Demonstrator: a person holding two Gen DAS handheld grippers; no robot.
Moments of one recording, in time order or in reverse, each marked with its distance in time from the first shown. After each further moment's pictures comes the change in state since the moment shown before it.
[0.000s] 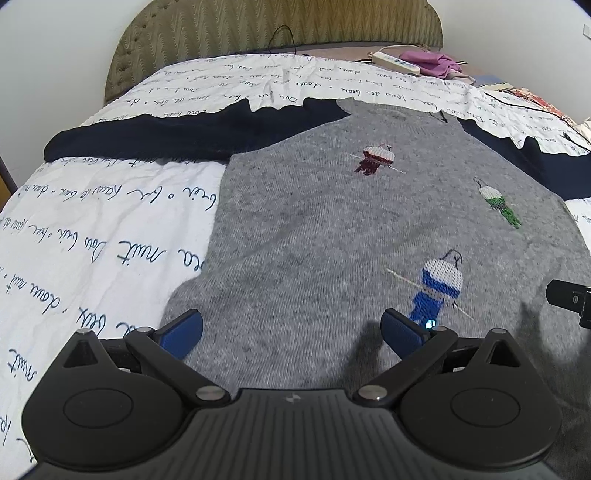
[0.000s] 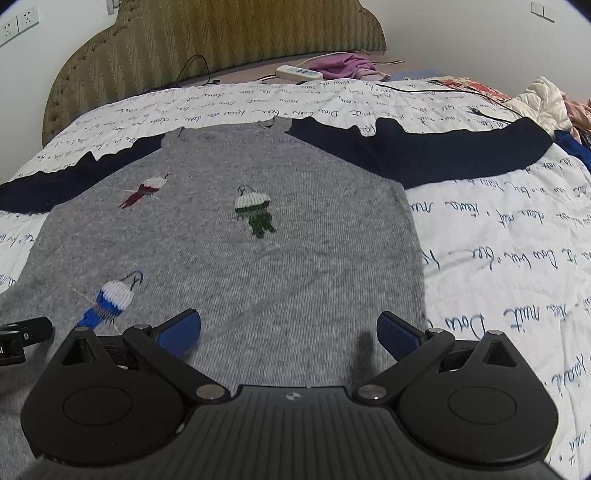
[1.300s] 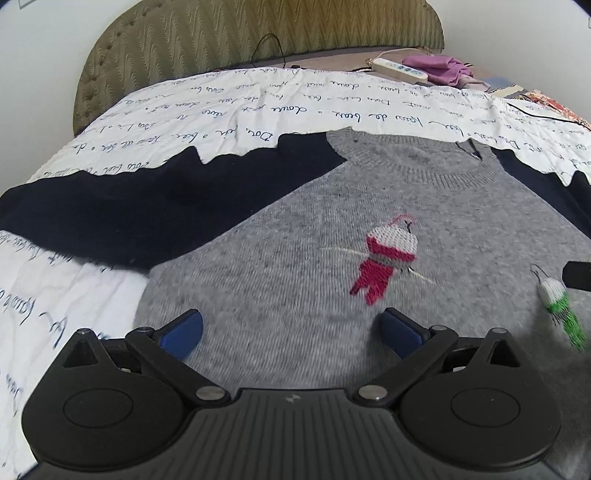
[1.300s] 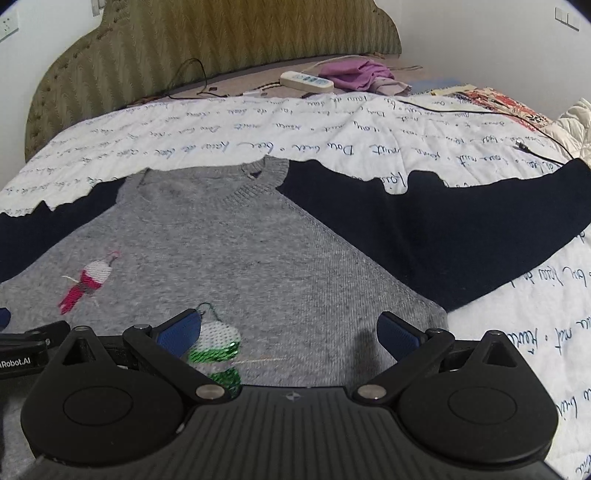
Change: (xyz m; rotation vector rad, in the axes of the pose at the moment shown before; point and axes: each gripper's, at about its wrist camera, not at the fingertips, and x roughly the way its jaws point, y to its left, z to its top) left arm 0.107 -0.034 0.097 0.038 -0.043 0.026; right arm 0.104 -0.018 0.106 -0.022 0.007 0.024
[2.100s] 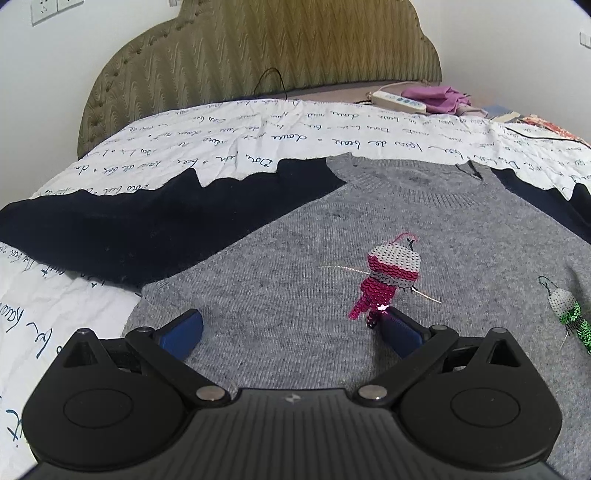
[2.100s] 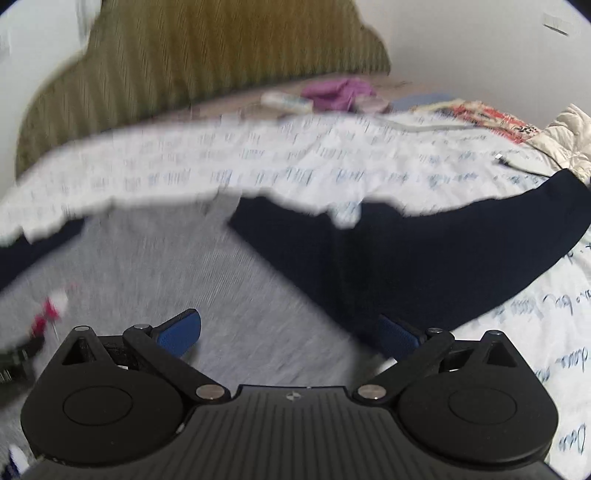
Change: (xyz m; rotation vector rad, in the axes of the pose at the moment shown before) left arm 0.005 -0.002 -0.015 -0.008 -0.141 0.007; right arm -0.003 -0.066 0.015 0.038 -0.124 0.028
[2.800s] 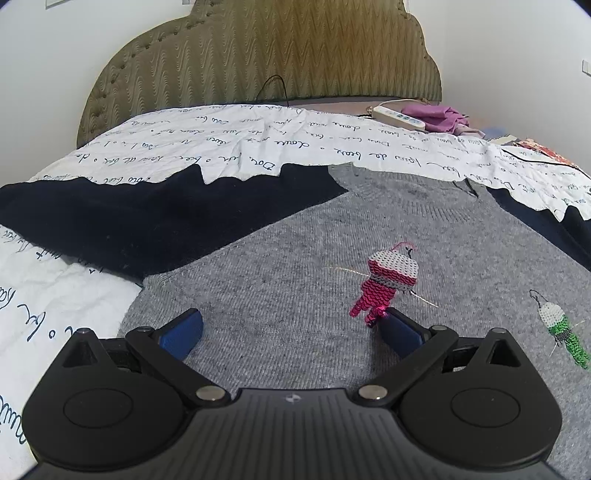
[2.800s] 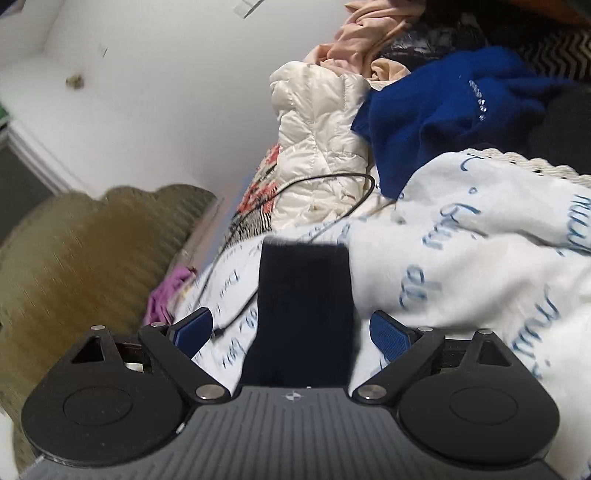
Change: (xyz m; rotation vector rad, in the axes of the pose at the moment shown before) left arm -0.002 0.010 -0.006 -0.066 -0.030 -0.044; right arm 0.043 -0.367 0.026 0.898 -0.403 -0.052
